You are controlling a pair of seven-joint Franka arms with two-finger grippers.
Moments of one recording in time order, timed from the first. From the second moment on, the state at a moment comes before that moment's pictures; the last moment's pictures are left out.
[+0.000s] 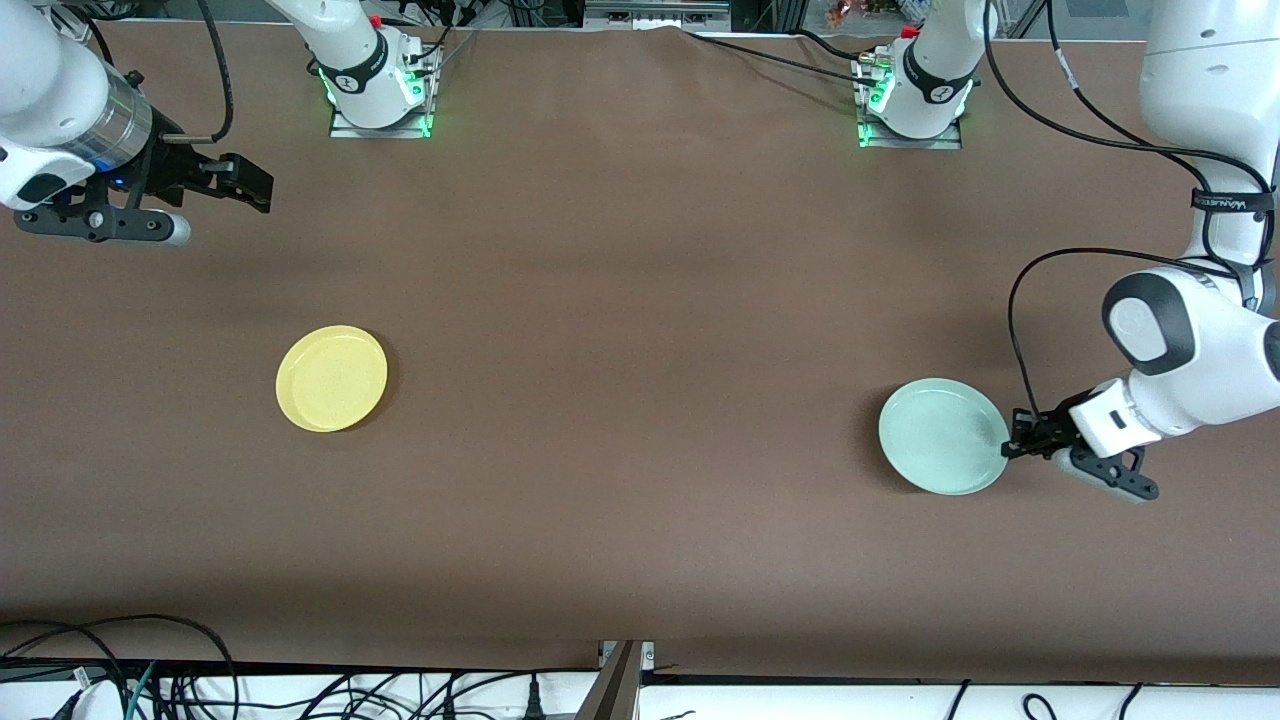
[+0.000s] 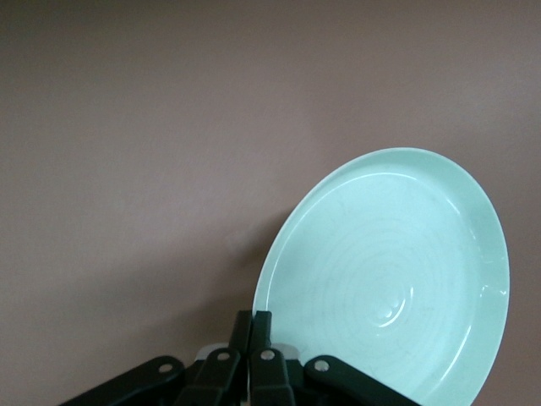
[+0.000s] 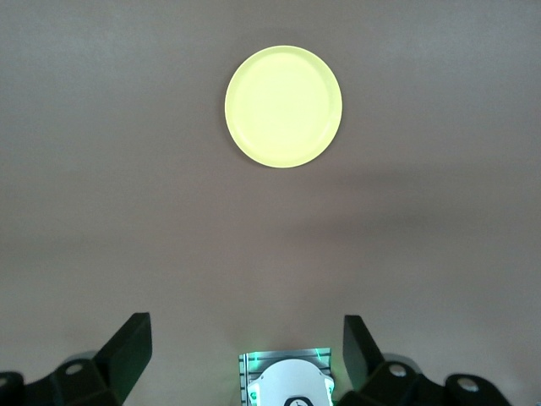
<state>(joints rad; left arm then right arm) 0.03 0.56 0.05 -1.64 -0.33 2.26 0.64 0.03 -0.01 0.14 -1.63 -0.05 1.43 0.21</state>
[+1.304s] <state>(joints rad) -0.66 0.61 0.03 -1.47 1.01 2.17 -0.13 0.03 -0.01 0.14 -1.63 -0.05 1.42 0.21</state>
